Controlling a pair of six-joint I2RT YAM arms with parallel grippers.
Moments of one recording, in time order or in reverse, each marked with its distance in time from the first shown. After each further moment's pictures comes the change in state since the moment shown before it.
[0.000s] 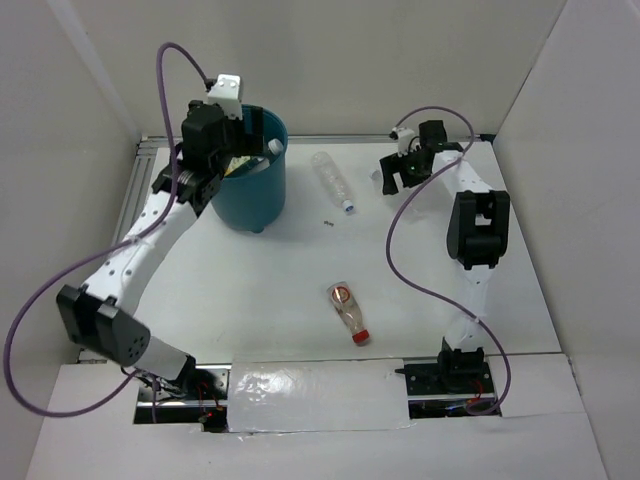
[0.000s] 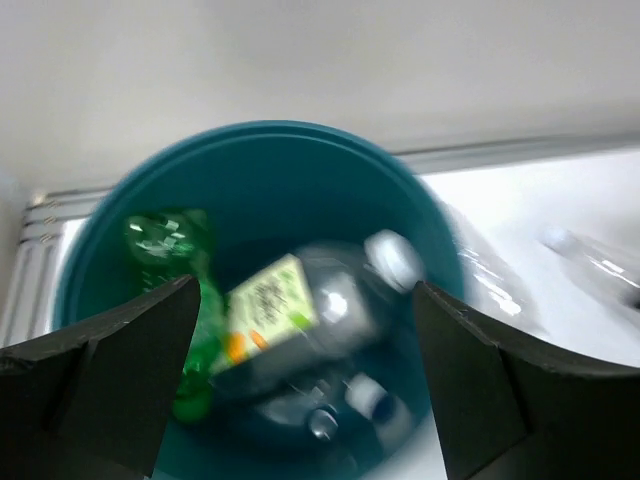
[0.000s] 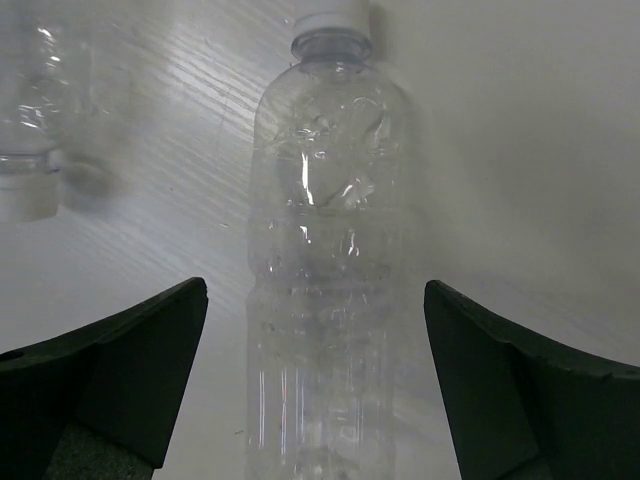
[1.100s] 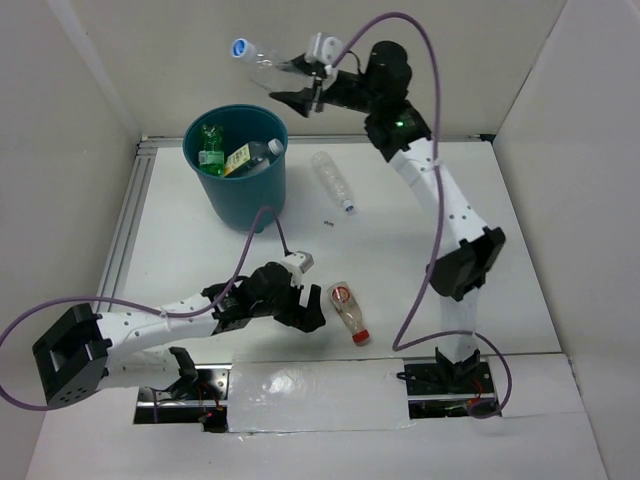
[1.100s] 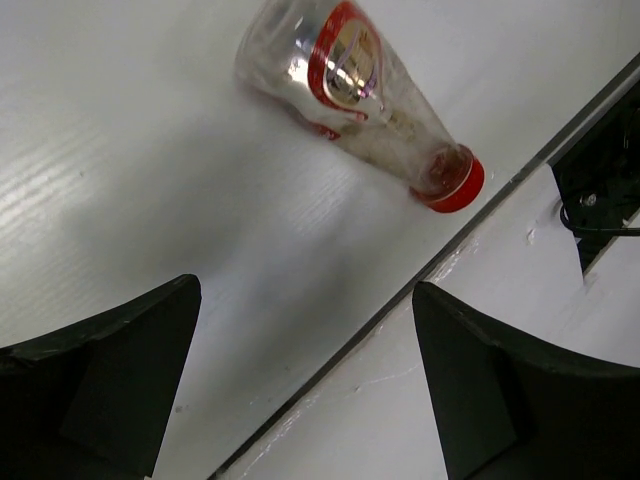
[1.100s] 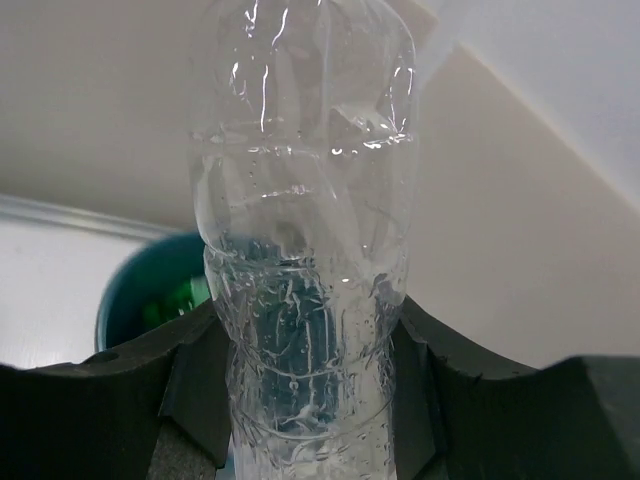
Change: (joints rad) left arm -0.613 -0.326 -0.949 0.111 0.341 -0.548; right arm 0.451 -0.264 0.412 0.510 -0.438 -0.079
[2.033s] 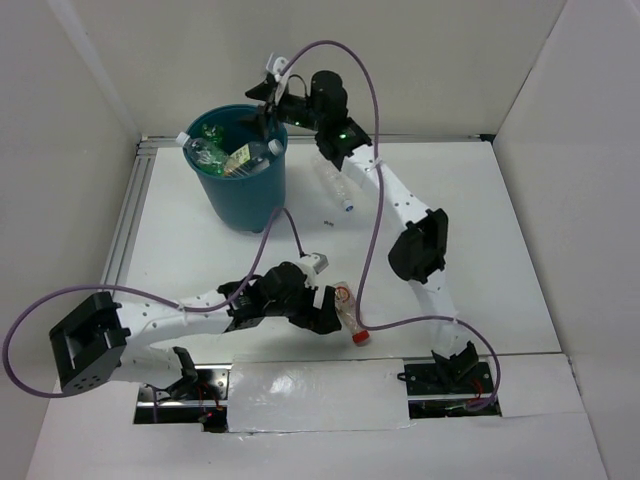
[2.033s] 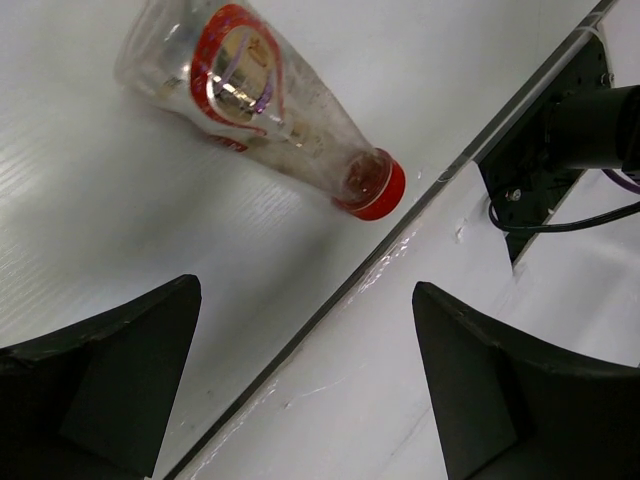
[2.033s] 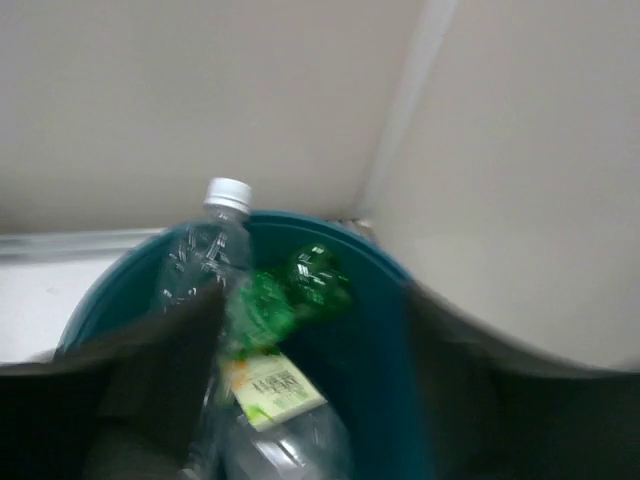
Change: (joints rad) left arm -0.051 0.086 0.033 0.076 0.077 -0.096; right arm 0.129 0.406 0.225 0.141 0.151 0.254
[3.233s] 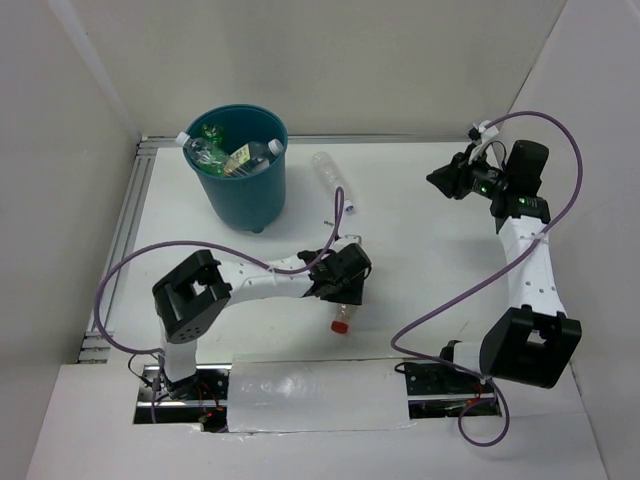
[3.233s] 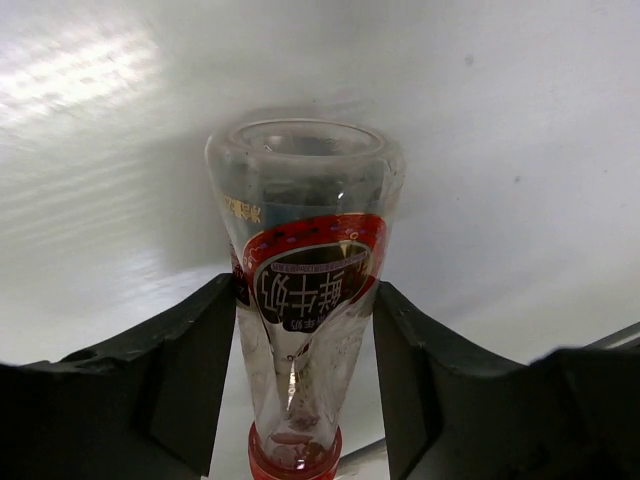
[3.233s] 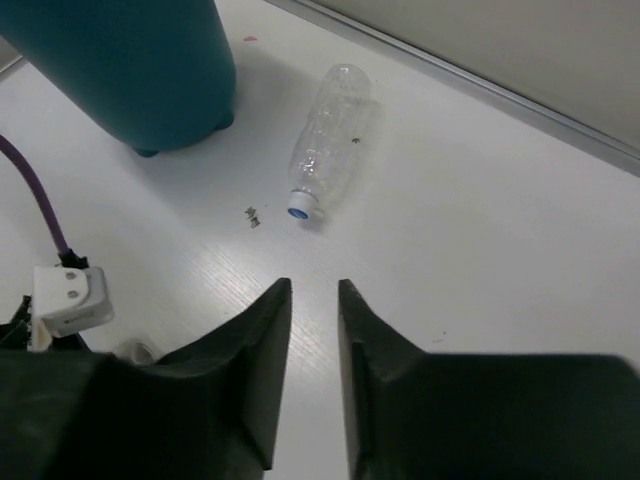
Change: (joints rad) left arm -0.032 0.609 0.608 -0.357 -0.275 -0.182; right arm -0.843 -1.052 -1.304 -0.309 -0.248 -0.051
